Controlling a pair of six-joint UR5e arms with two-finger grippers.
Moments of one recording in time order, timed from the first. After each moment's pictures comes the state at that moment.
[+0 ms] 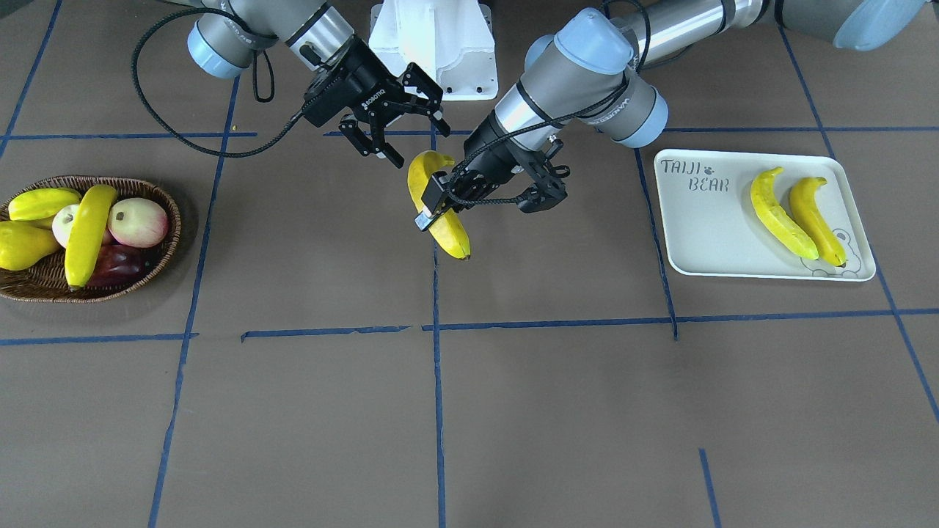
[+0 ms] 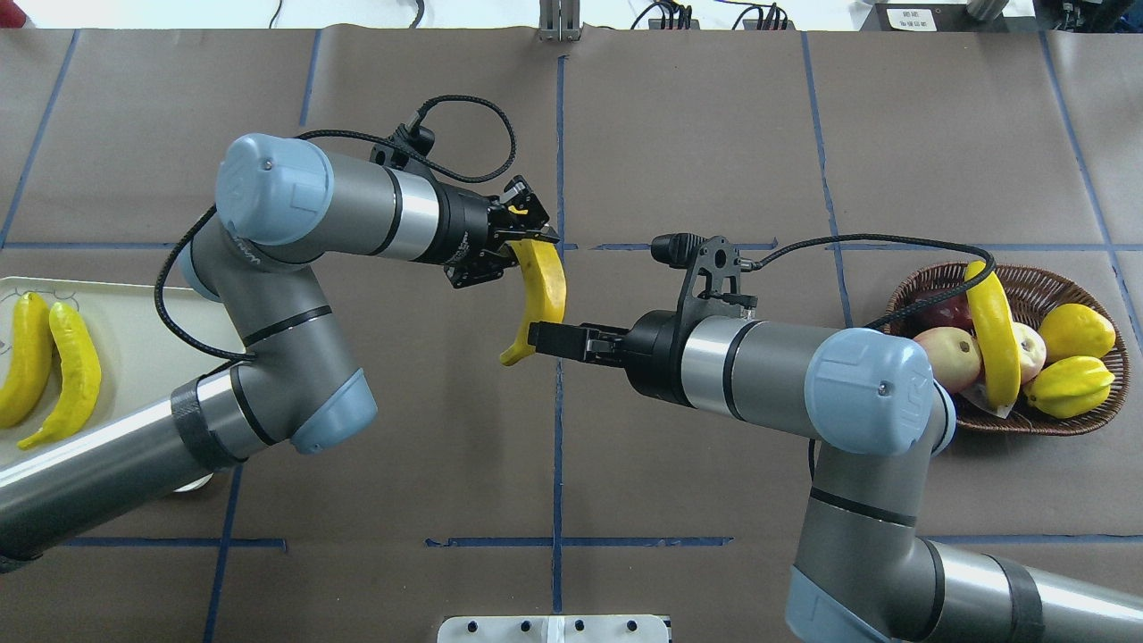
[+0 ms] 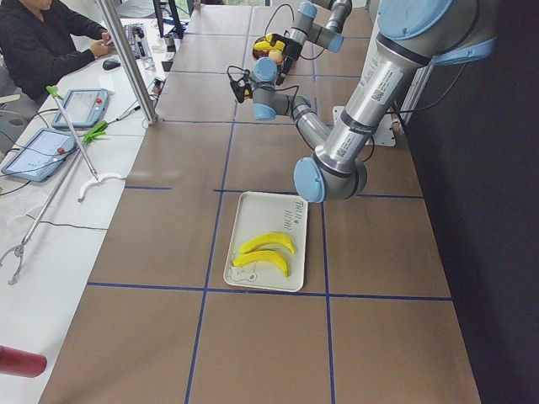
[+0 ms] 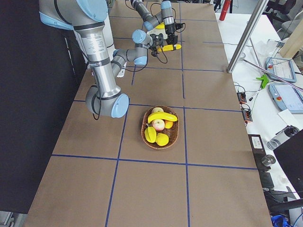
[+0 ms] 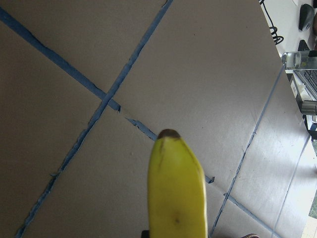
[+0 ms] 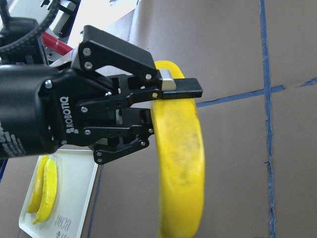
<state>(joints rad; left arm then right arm) -0.66 -2.20 -1.56 -2.40 -1.97 -1.98 0.40 -1.16 1.92 -0.80 1.58 1.42</state>
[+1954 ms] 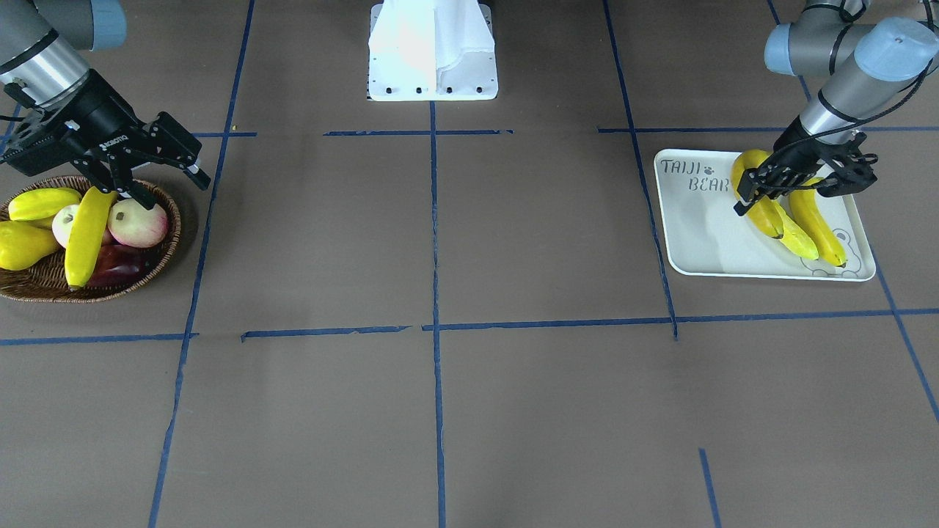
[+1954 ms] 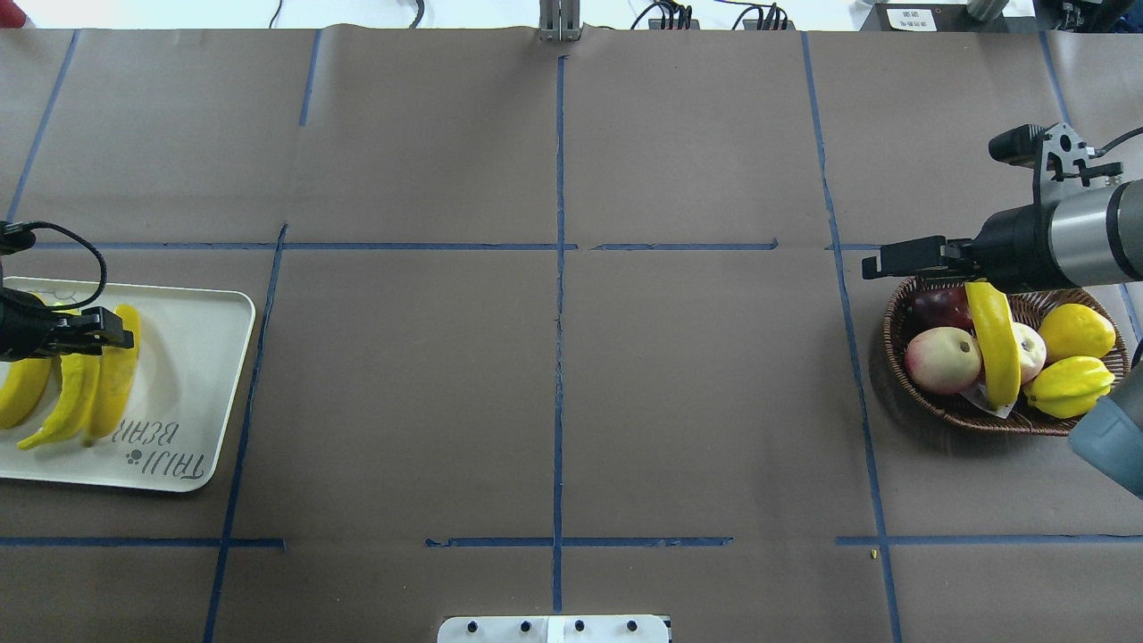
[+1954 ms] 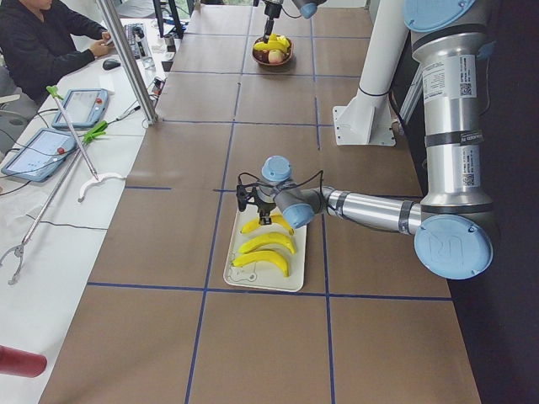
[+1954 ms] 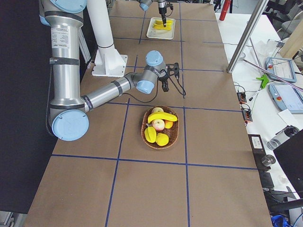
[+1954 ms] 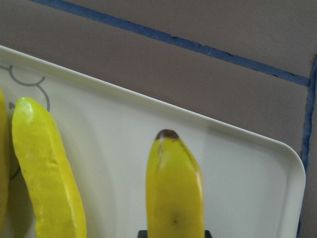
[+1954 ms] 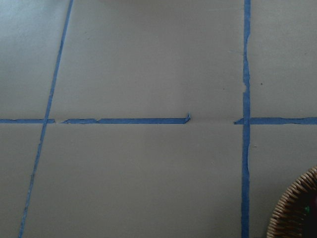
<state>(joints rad) -0.88 -1.43 -1.74 -2.36 -2.04 -1.17 0.90 -1.59 2.00 -0.89 2.11 1.08</state>
